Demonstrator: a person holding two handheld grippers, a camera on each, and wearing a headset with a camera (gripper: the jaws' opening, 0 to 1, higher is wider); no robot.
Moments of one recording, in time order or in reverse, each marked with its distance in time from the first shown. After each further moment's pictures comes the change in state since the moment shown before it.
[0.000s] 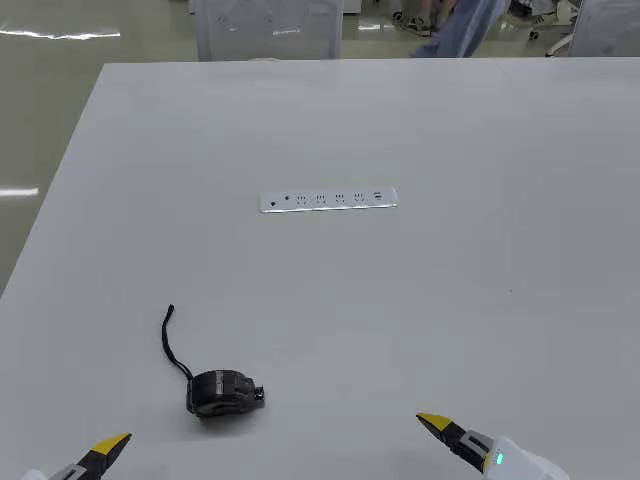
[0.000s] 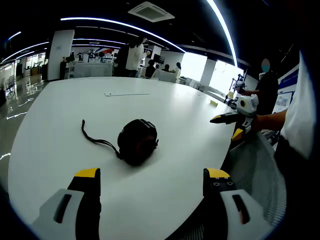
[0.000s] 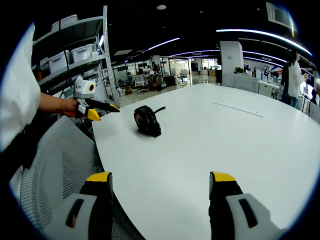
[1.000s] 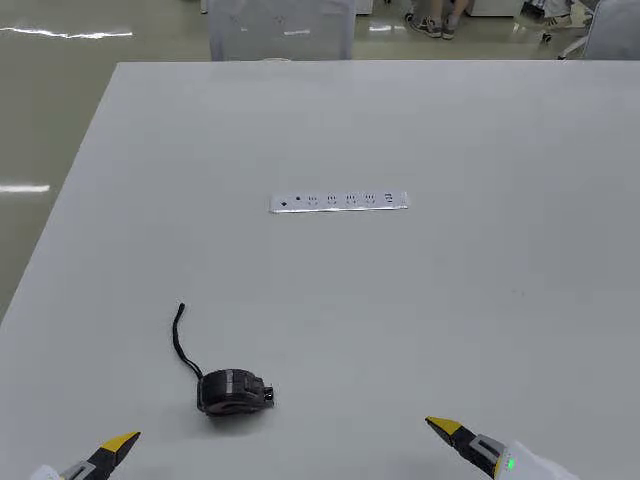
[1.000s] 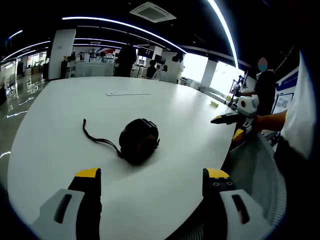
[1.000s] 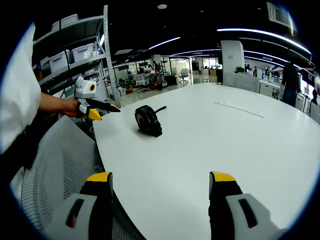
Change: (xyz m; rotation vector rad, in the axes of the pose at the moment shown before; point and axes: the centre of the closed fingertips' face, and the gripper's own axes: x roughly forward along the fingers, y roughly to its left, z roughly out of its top) left arm 0.000 0.003 -0.002 -0.008 -0.002 0.001; right arm 0.000 0.002 0.002 -0.003 0.008 0.008
